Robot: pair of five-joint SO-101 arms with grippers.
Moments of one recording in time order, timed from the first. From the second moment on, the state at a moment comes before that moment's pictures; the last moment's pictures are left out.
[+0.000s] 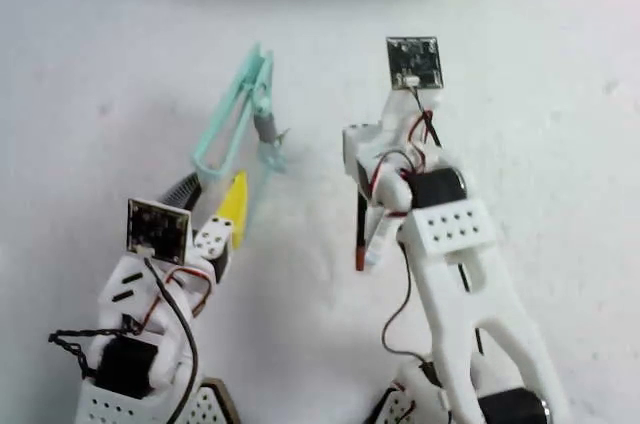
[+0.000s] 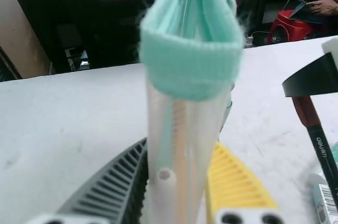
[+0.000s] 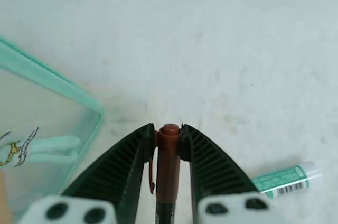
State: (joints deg) left arm 9.0 -104.9 87.1 42.5 1.8; right arm -17.8 -29.8 36.5 43.8 -6.1
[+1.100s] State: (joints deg) left arm 14.5 -103.9 87.6 44.0 1.8; right arm -27.5 -75.6 19.5 38.9 -0.4
